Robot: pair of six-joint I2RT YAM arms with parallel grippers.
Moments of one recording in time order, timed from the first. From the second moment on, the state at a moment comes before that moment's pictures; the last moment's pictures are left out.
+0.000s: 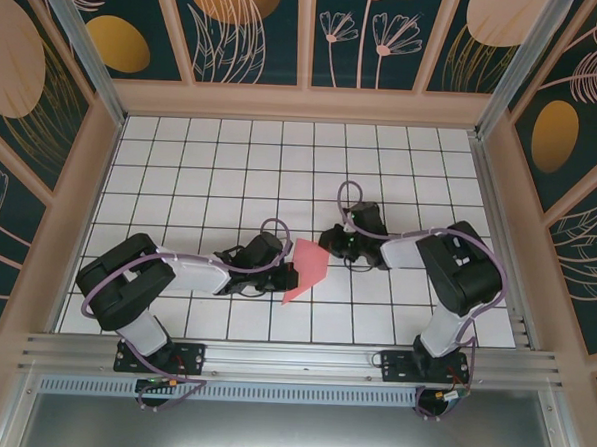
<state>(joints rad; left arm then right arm) -0.86 1.63 0.58 0.17 0.28 -0.88 0.49 1.75 0.66 0.29 -0.44 0.85</state>
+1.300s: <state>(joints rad) -0.86 1.58 0.77 -0.17 0.04 -0.81 0.66 1.38 0.48 0.07 -0.41 1.05</state>
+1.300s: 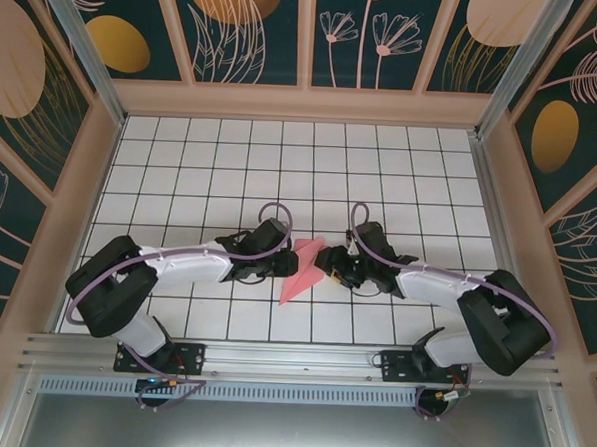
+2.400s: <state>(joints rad) -0.86 1.66 0.79 -0.18 0.05 -0.78 0.67 1.54 0.53 0.22 -0.45 1.10</state>
